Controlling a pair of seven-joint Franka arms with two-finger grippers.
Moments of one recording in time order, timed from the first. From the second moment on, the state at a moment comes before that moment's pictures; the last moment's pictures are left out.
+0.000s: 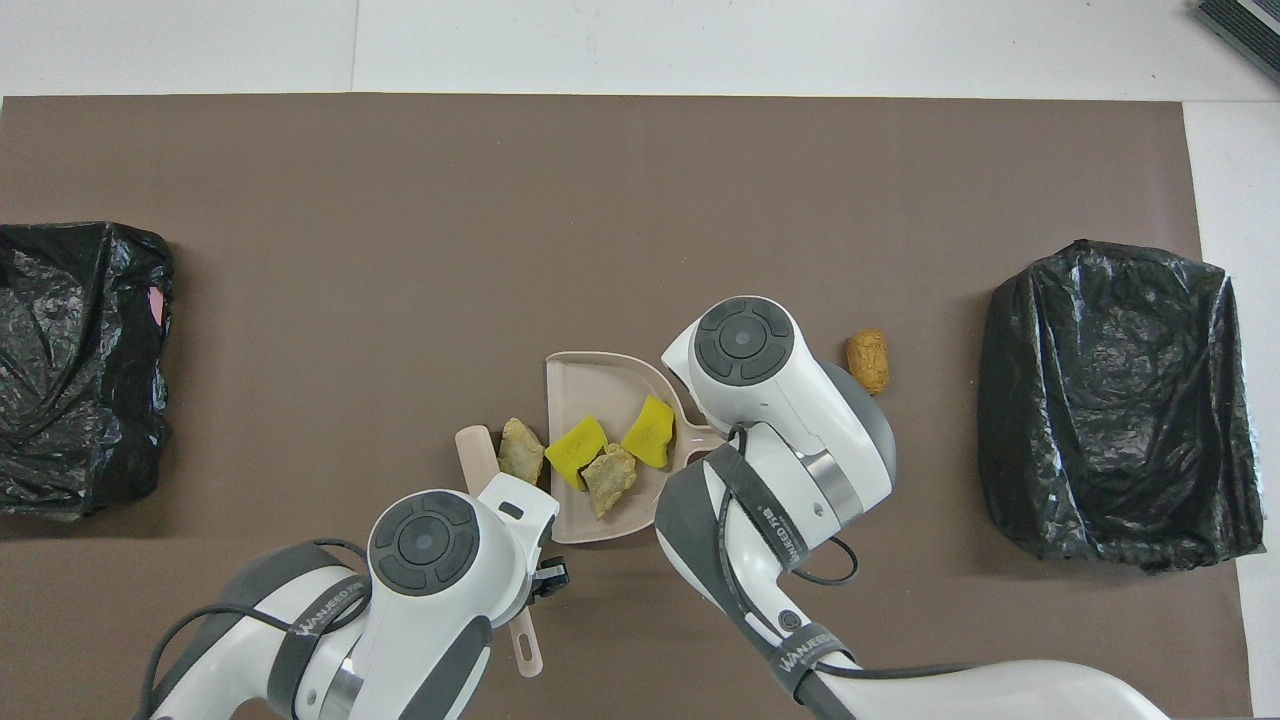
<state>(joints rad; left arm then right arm) -0.24 -0.15 -0.48 -2.38 -0.28 2.04 -0.75 0.54 0.28 -0.02 -1.89 -0.09 1.93 -0.98</state>
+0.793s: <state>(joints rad) -0.31 -0.06 -0.46 -2.21 -0.28 2.07 -0.60 0.54 0.28 -0.02 -1.89 -0.09 1.93 -0.97</state>
